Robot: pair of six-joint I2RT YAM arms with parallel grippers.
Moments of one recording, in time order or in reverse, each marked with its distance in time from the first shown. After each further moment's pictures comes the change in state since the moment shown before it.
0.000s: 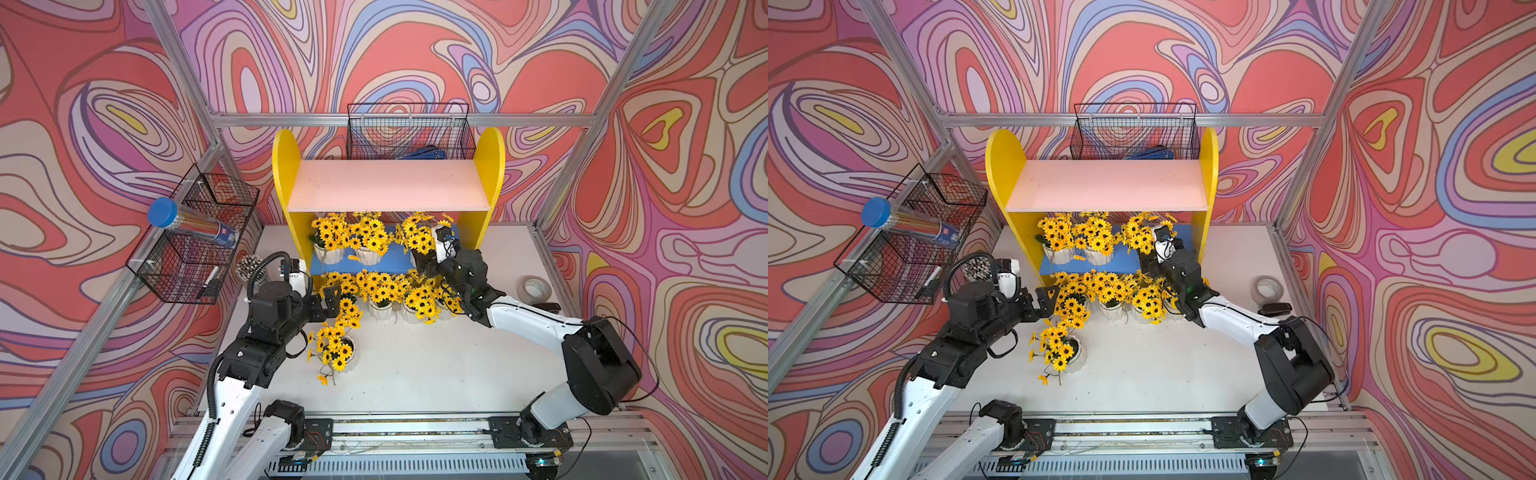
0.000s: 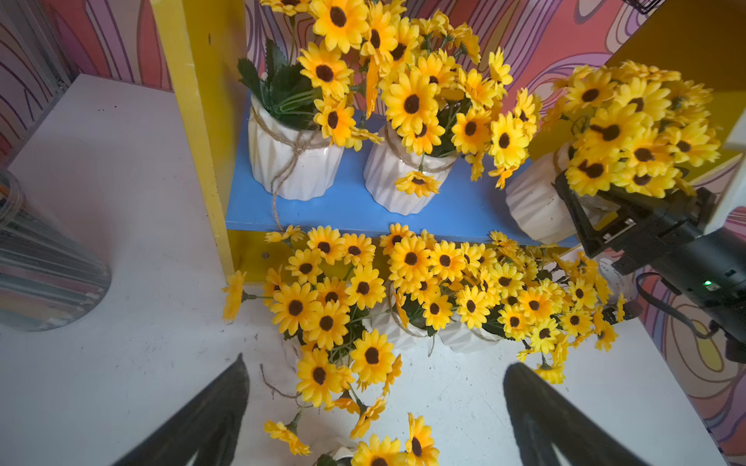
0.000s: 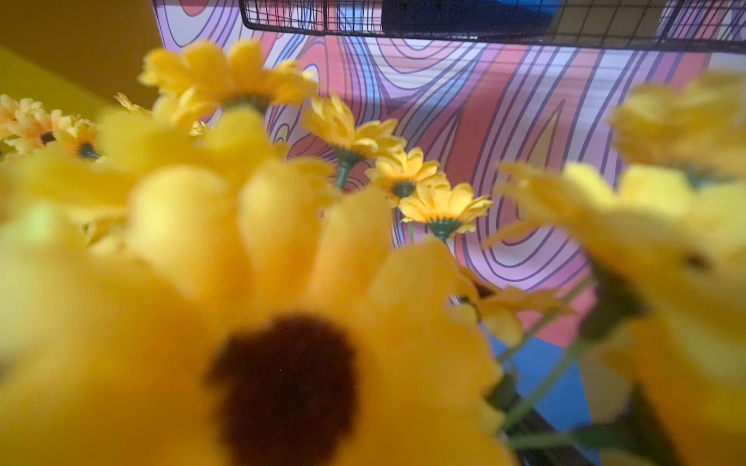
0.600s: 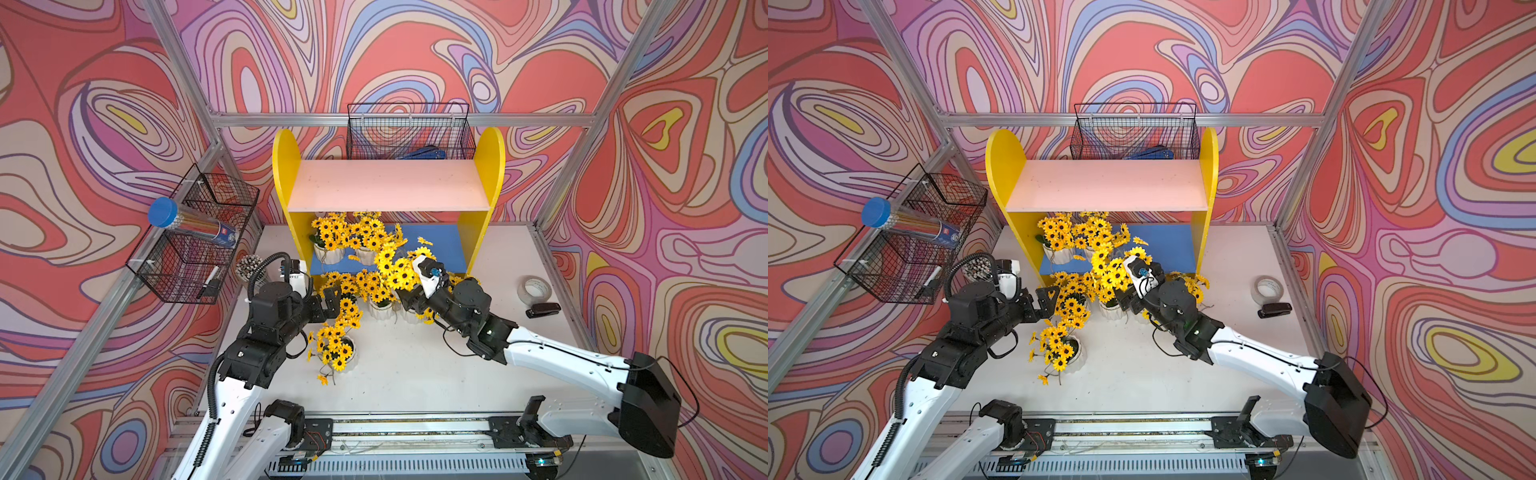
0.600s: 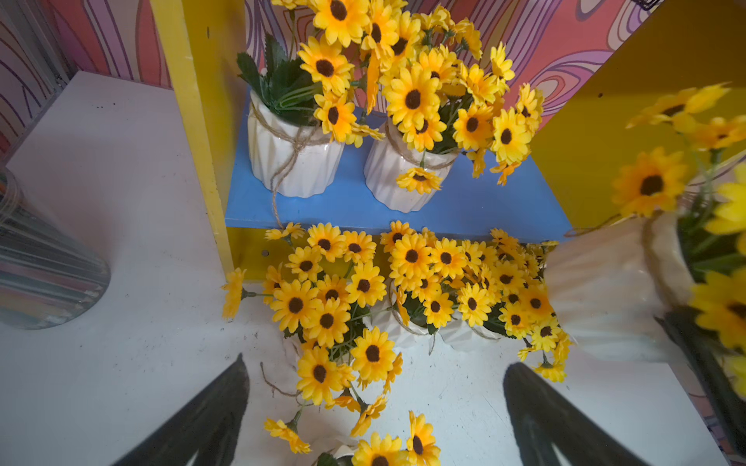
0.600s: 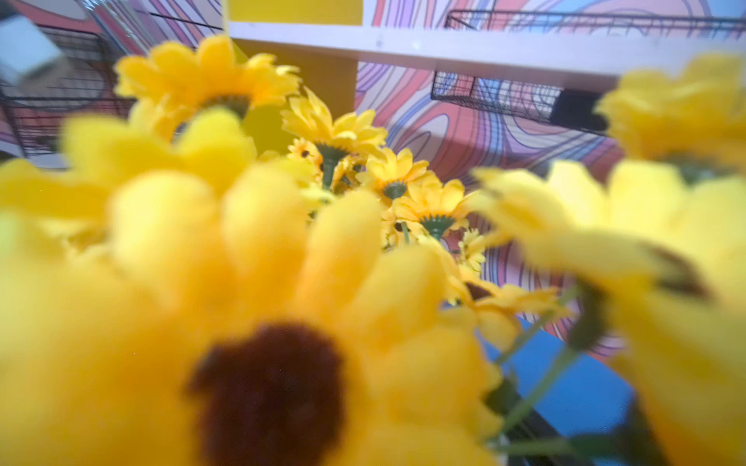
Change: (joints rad) left arm 0.000 -0.006 -0.010 0.003 0.002 0.000; right arm 0.349 -0.310 -0.112 -0.157 0.088 -0.084
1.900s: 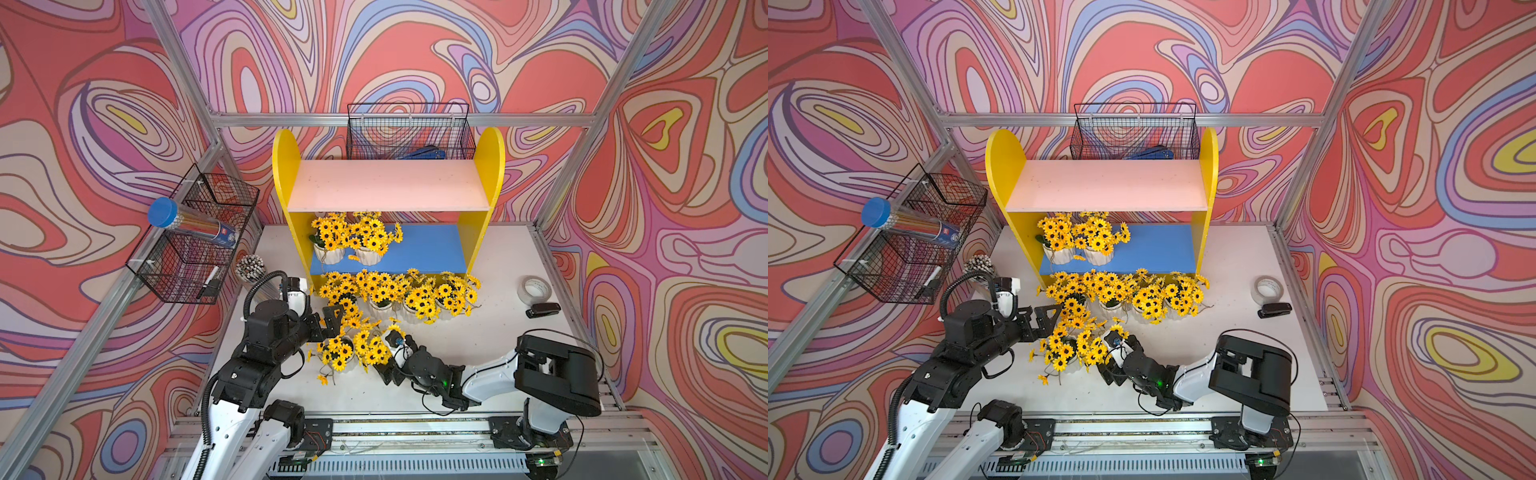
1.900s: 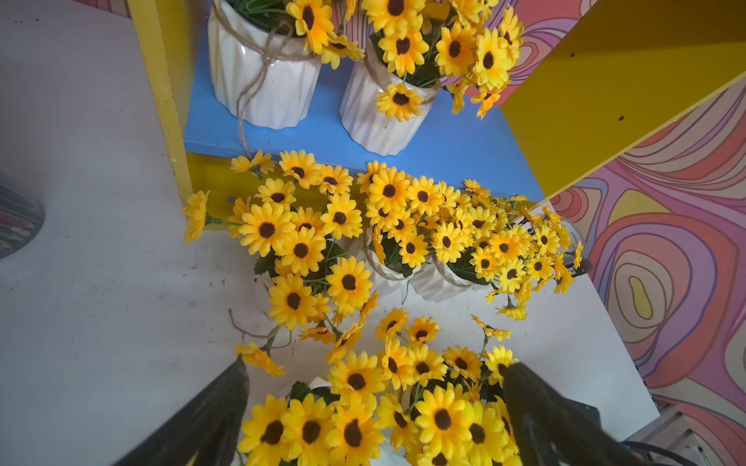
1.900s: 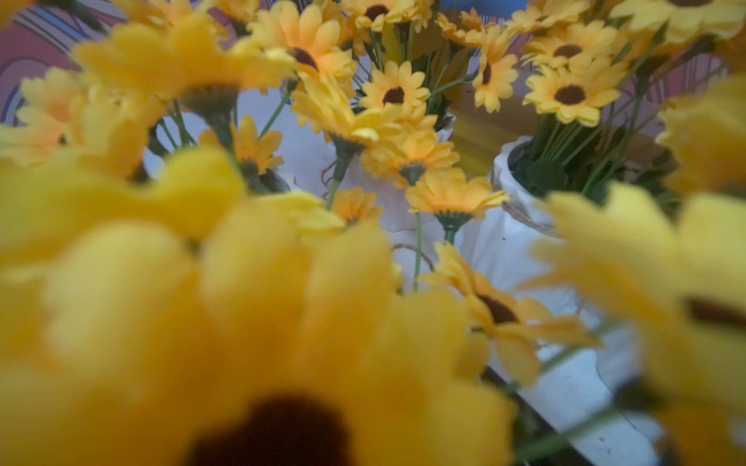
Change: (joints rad) left arm 0.000 -0.130 -0.081 -0.098 0.107 -0.060; right arm 0.317 0.525 -0.292 0.496 0.158 0.297
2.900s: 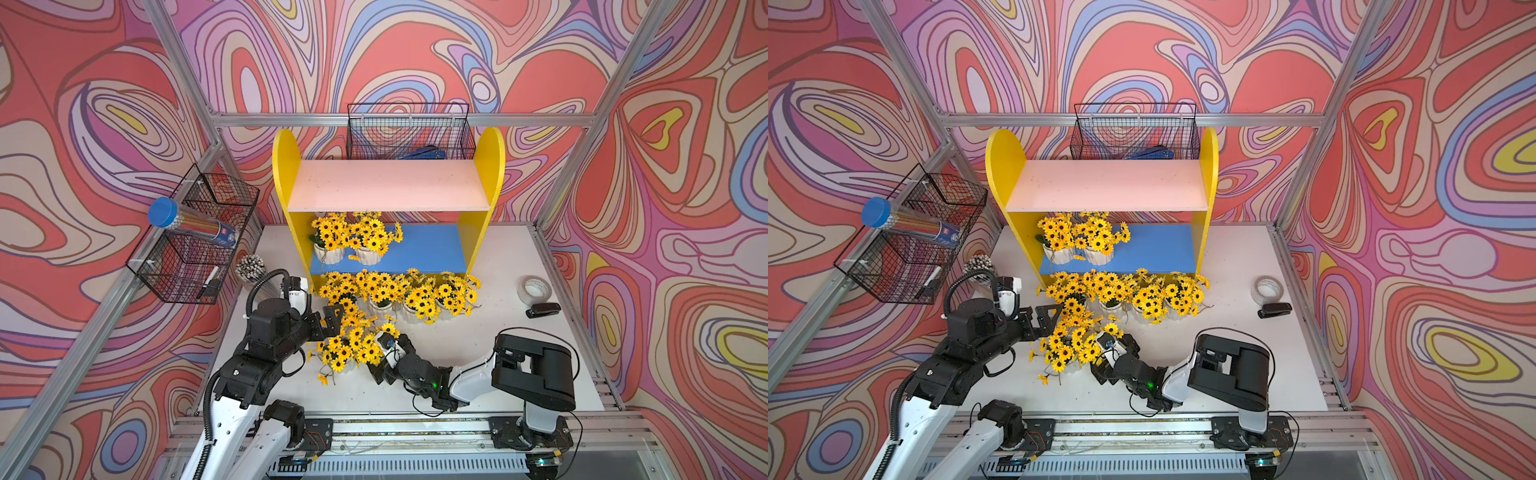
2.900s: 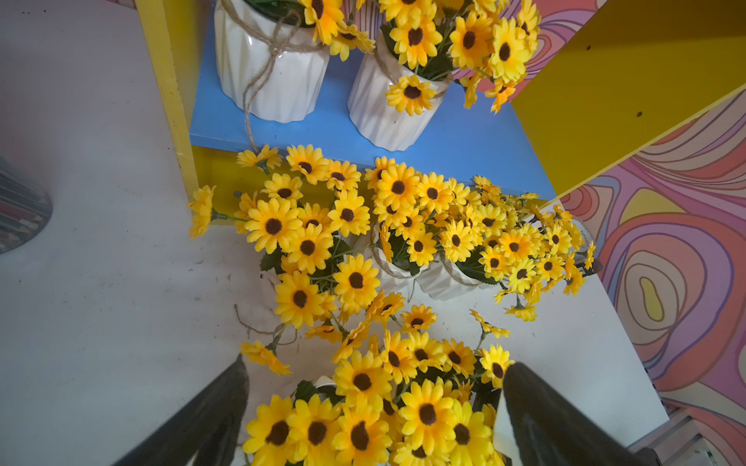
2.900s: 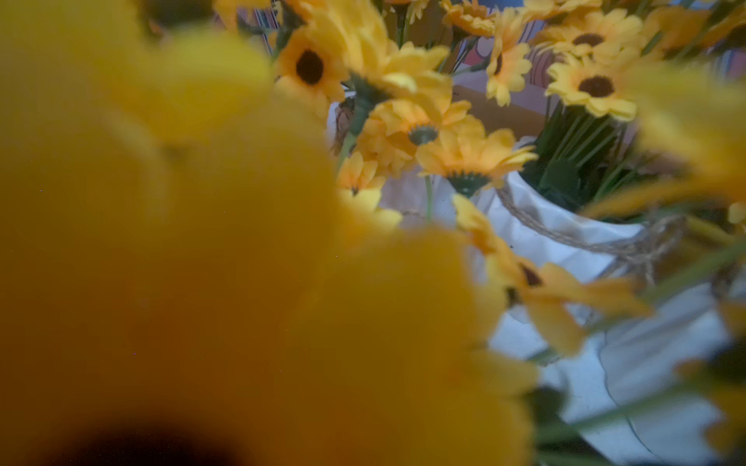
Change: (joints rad) left arm 0.000 0.018 0.000 -0.003 -0.013 0.000; right arm 0.027 0.085 0.064 -0.023 0.080 -0.024
